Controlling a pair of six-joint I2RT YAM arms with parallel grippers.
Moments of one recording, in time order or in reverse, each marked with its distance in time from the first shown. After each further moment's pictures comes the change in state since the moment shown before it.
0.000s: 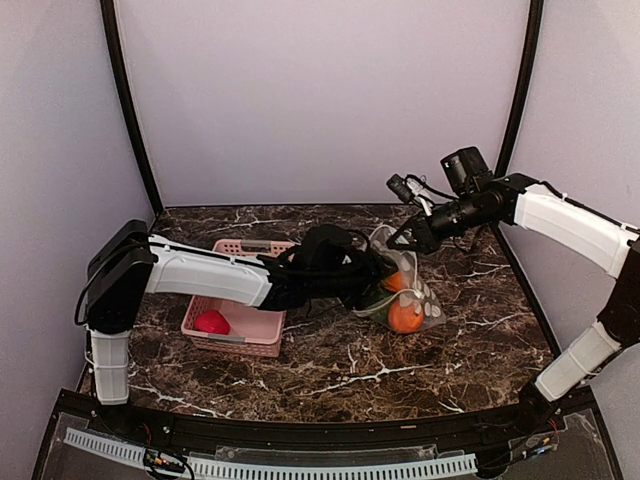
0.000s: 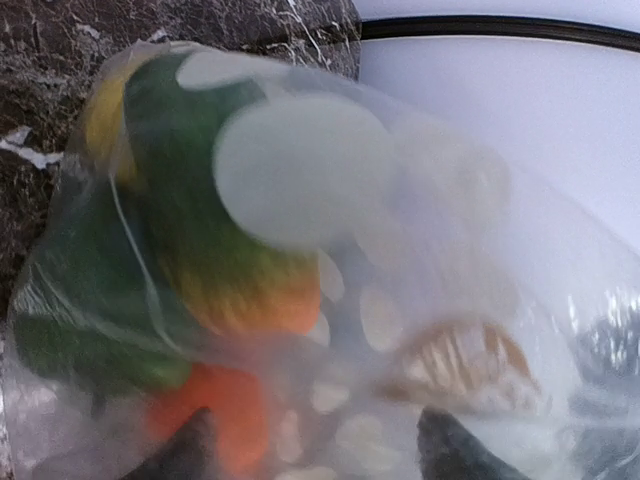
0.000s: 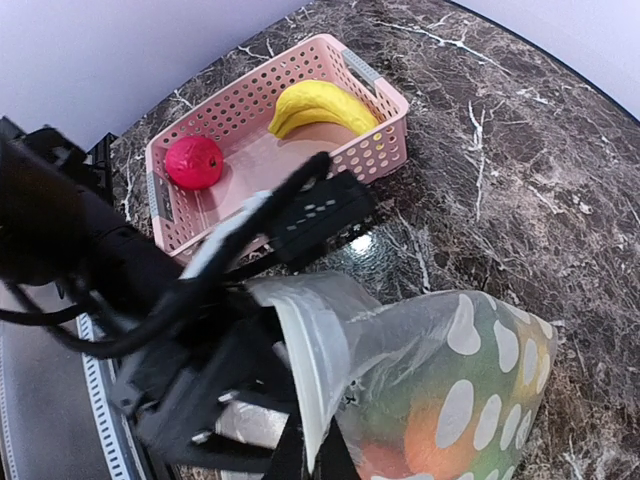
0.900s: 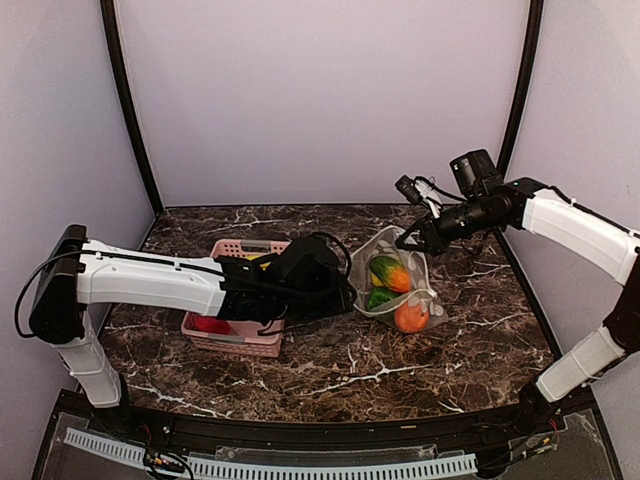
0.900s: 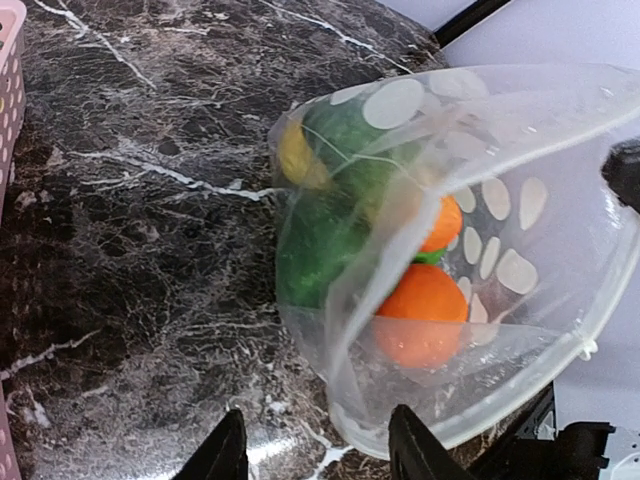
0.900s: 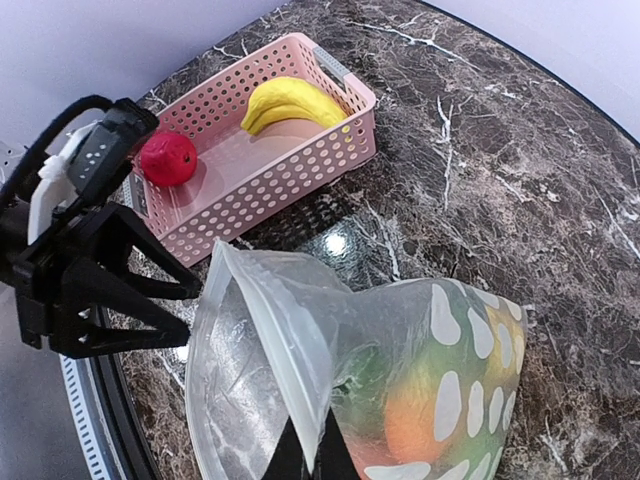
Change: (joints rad) left arm -0.120 -0.308 -0.163 -0.421 -0.373 0.430; right arm -0.024 -0.043 -0.045 0.014 0.056 -0.024
